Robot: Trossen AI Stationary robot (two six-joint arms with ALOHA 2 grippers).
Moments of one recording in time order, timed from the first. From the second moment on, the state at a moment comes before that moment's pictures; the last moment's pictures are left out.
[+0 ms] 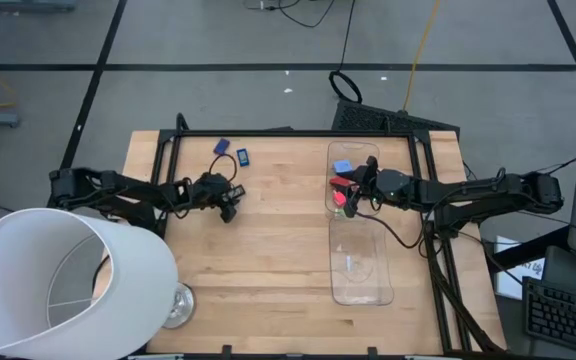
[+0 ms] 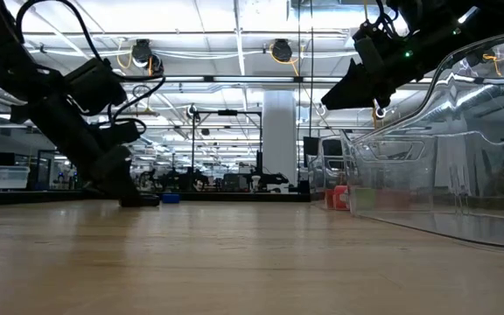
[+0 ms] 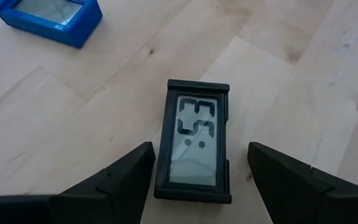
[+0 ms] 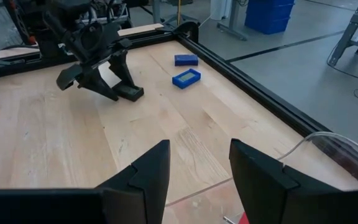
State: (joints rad) left arm 0.35 1.30 0.23 0.21 -0.13 -0.24; right arm -0.13 1.07 0.50 0.24 0.31 0.14
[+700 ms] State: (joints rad) left arm 0.27 1.31 0.22 0.16 -0.23 -0.19; right arm -0.13 1.07 0.50 0.24 0.31 0.15
